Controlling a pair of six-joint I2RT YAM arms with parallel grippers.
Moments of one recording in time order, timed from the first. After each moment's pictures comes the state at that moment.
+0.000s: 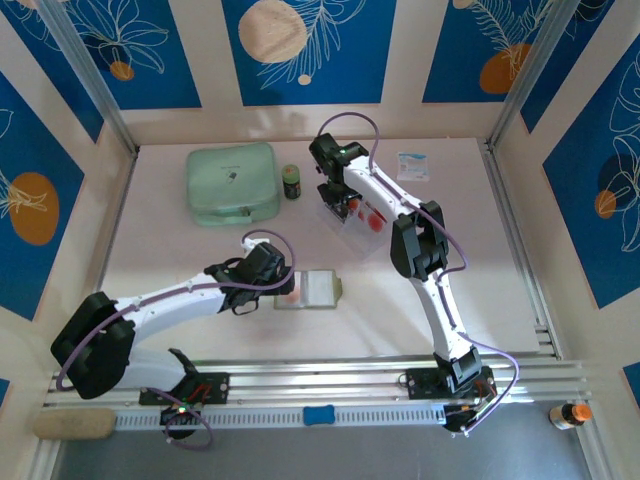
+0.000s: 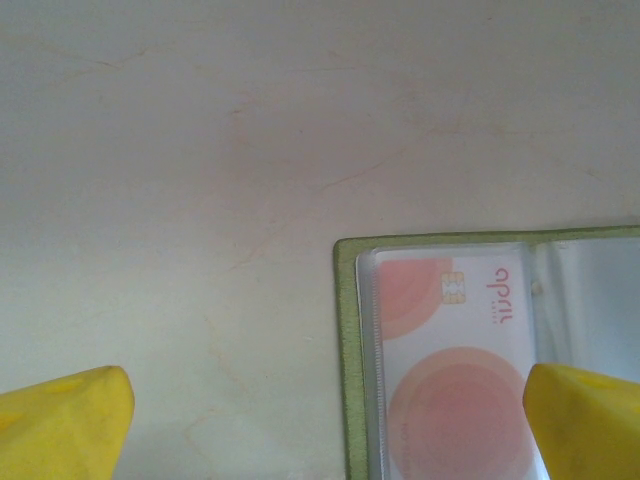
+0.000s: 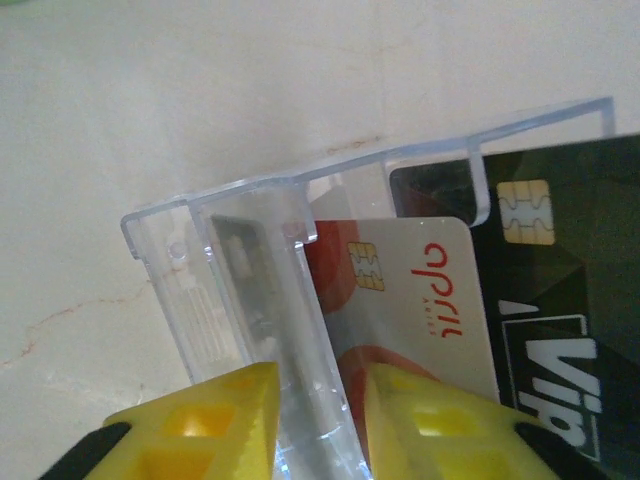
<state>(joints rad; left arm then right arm) -0.78 1.32 0.70 -0.41 -0.29 -0.71 0.54 2.37 2.24 -1.17 0.21 0.07</state>
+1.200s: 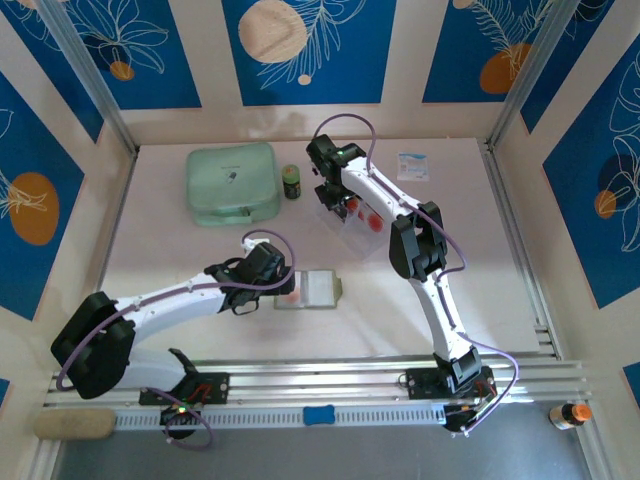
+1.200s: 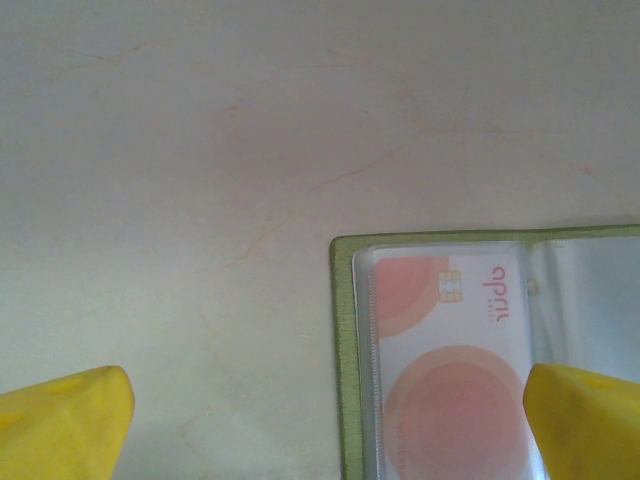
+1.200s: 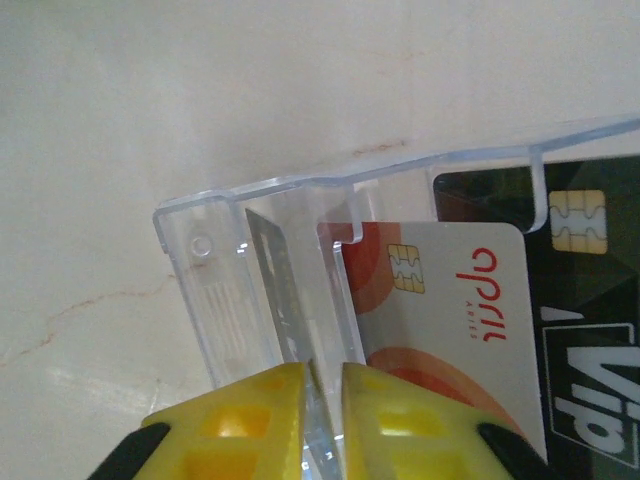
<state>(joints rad) -0.78 1.33 0.70 -0.41 -0.28 -0.72 0.55 2.37 2.24 -1.17 0.20 0.05</state>
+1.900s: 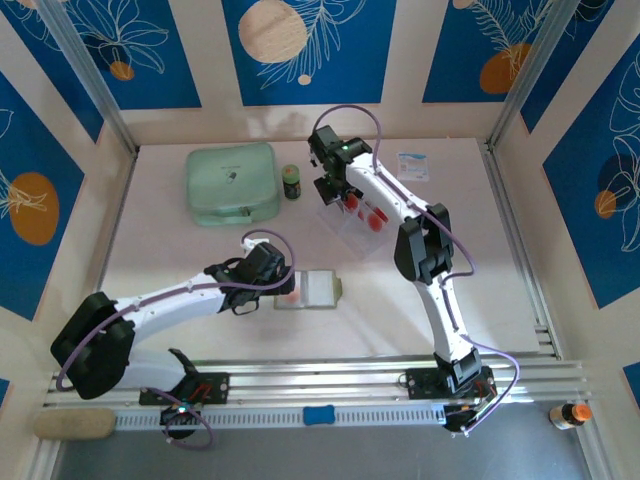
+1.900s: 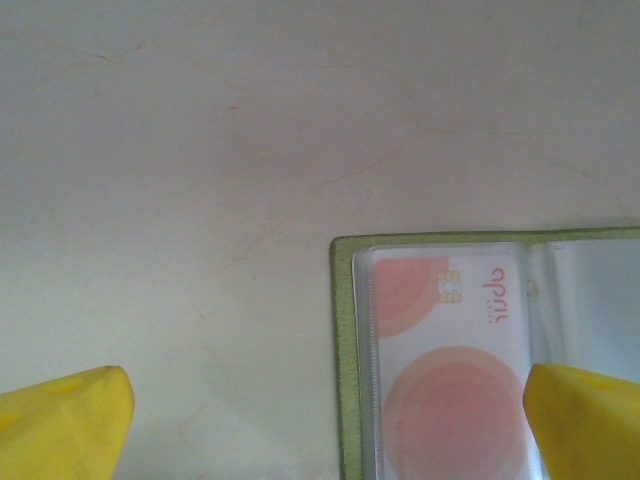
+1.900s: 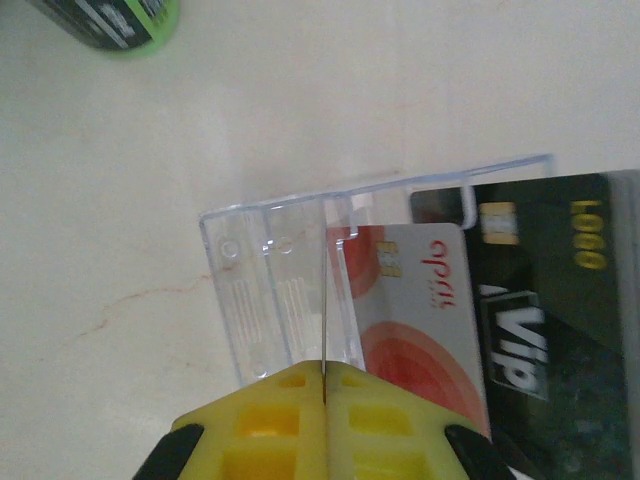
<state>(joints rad) -0.78 1.32 0.70 -0.41 -0.28 -0.73 0.55 2.29 2.24 -1.15 0.18 0.02</state>
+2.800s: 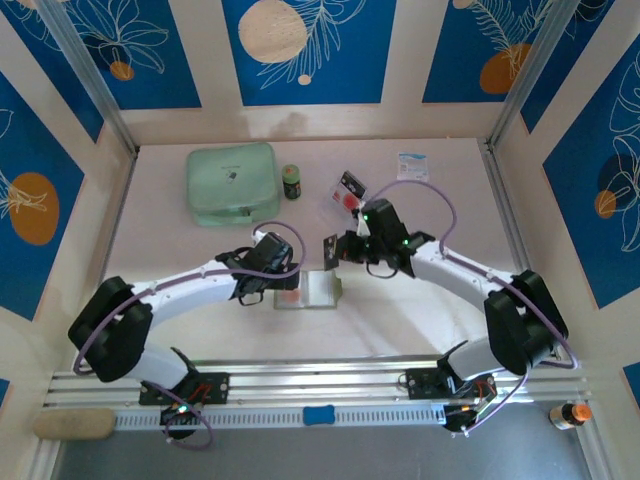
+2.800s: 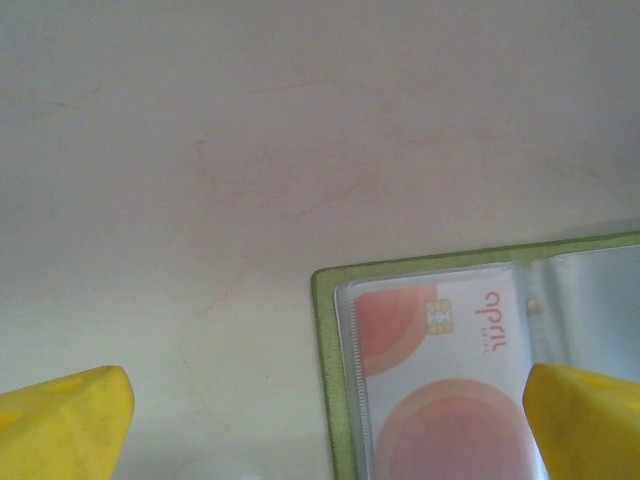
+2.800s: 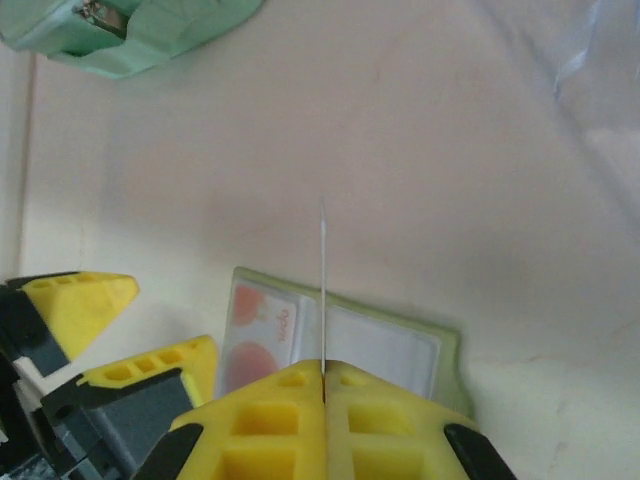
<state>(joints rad) -0.76 1.45 0.81 -0.46 -0.26 -0.62 0.58 1.42 0.82 -0.19 -0.31 0.73</state>
